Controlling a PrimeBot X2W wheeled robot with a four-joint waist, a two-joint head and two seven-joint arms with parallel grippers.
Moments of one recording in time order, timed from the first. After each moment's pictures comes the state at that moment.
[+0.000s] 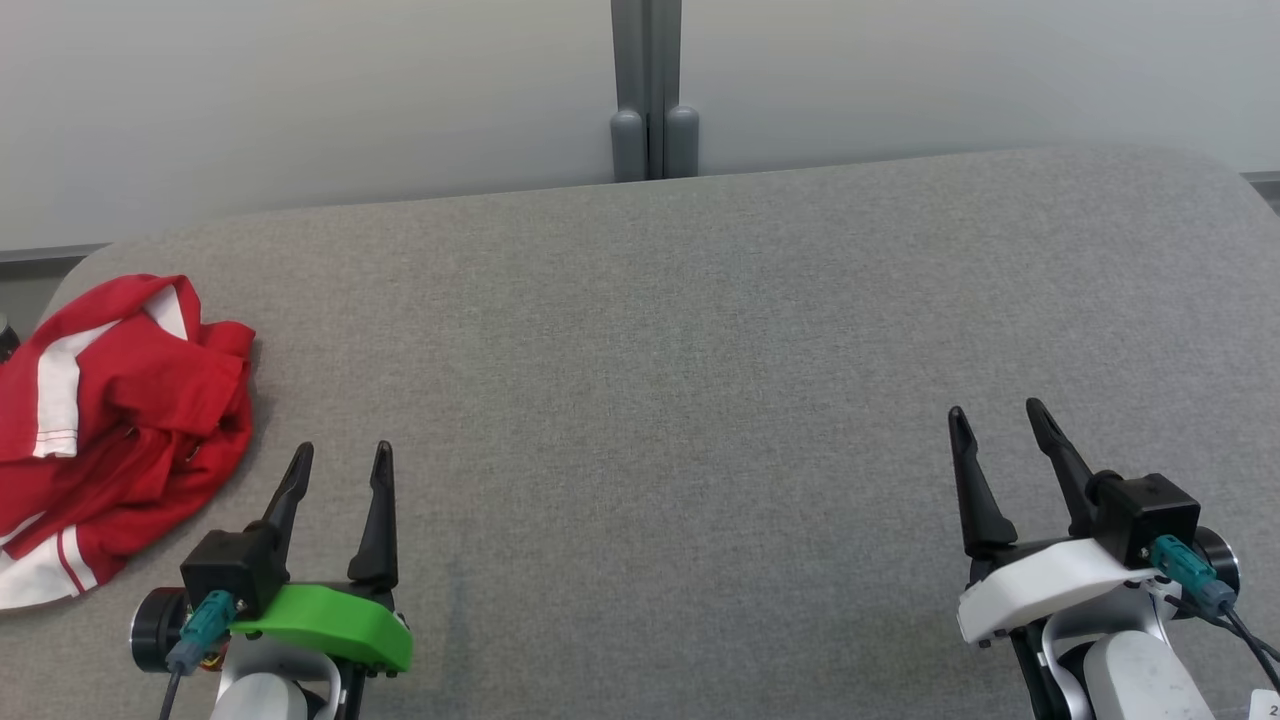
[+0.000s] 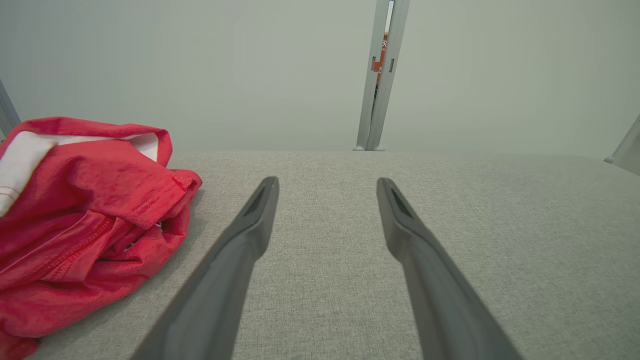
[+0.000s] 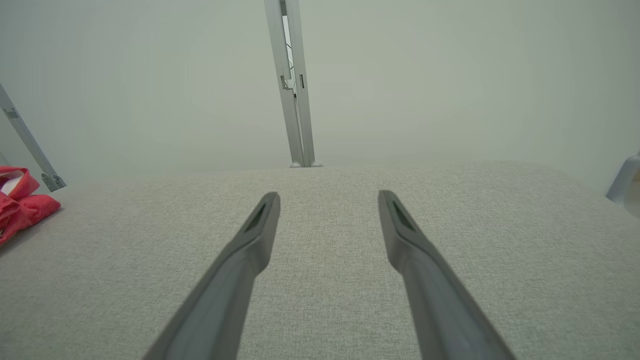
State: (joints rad) left arm -0.14 0.10 -0.08 0.35 -0.24 -0.13 -0.26; right arm -0.06 -0.05 0.00 0.14 0.12 0.13 -0.17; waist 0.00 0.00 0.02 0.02
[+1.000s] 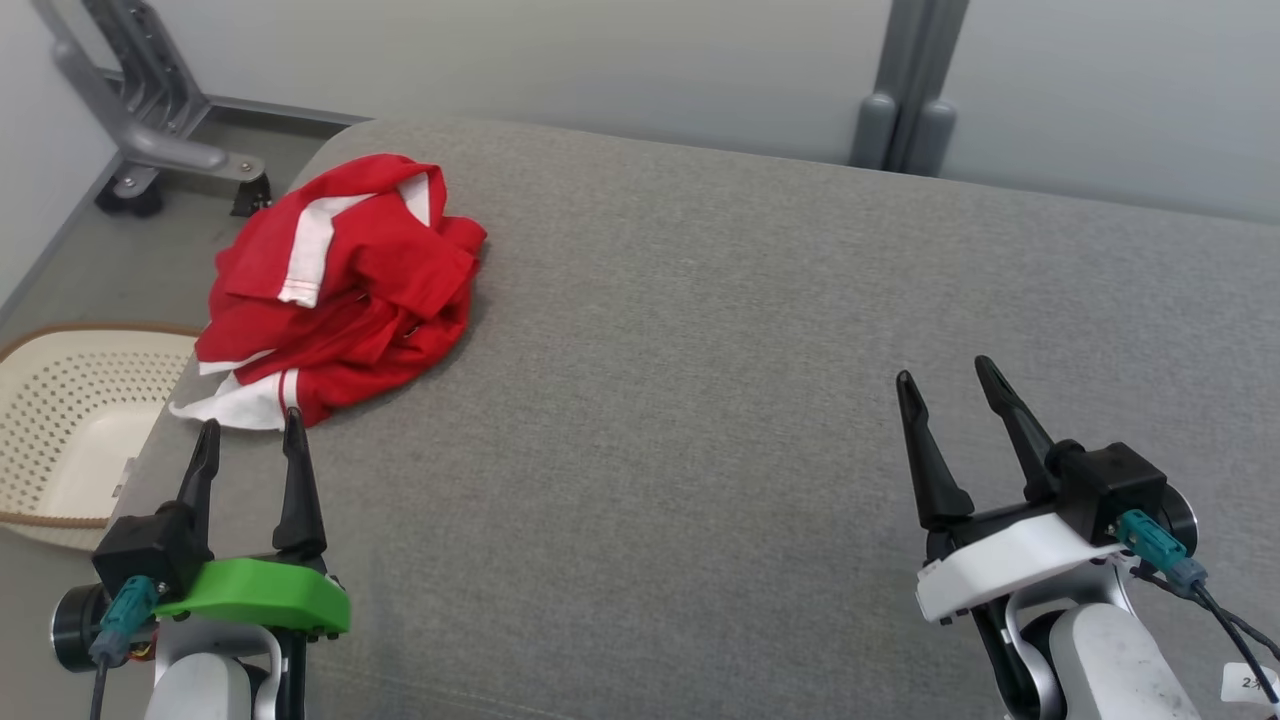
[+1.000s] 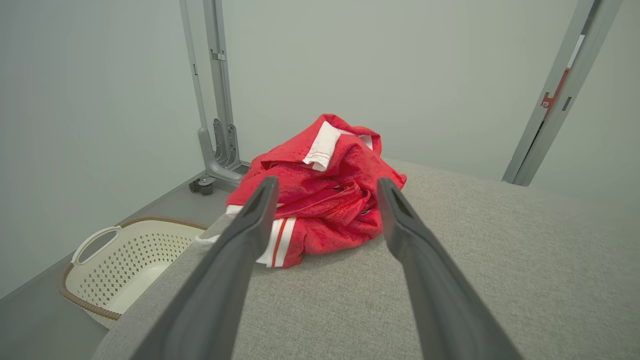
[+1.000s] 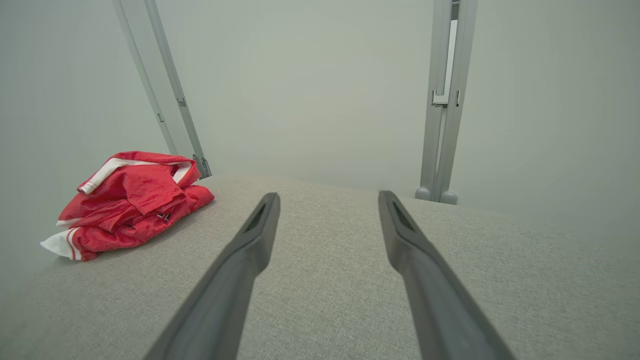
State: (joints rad) left arm -0.18 0.09 0.06 0.34 -0.22 -0.11 -0.26; right arm -0.10 -0.05 0.09 0.07 0.14 0.13 -0.16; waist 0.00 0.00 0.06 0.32
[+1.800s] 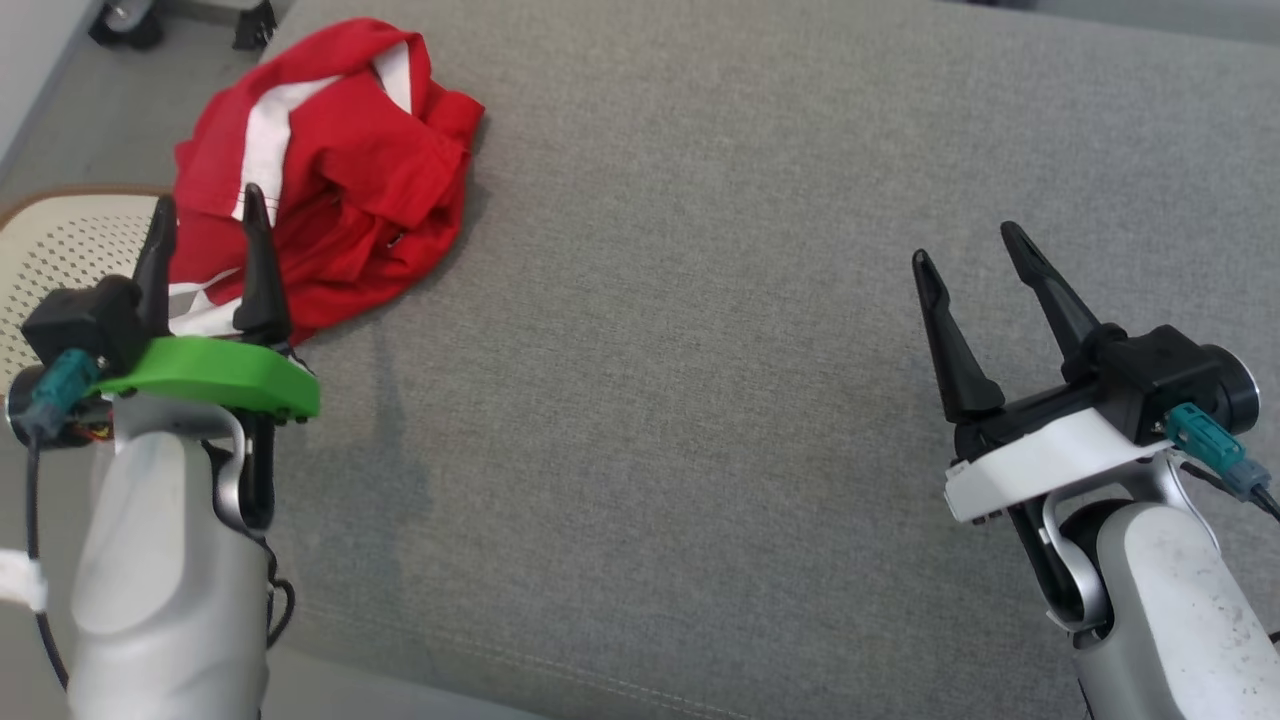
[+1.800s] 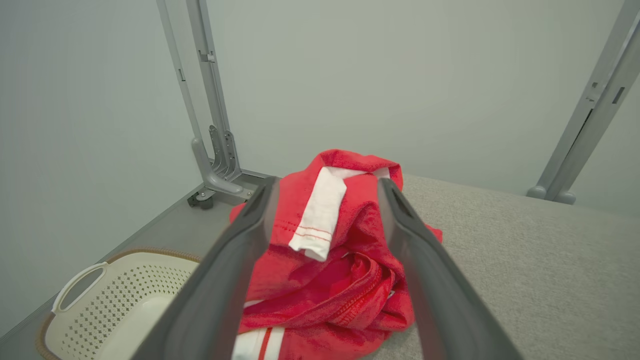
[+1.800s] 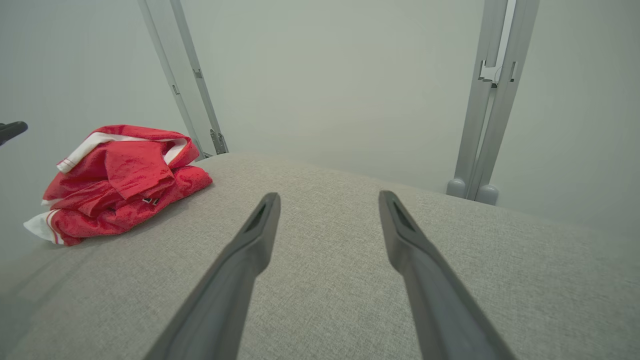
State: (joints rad) left arm -0.56 0.11 0.06 0.53 -0.25 -0.13 -0.26; right arm -0.24 -0.14 0.12 -0.07 0.13 0.13 -0.05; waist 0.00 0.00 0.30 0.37
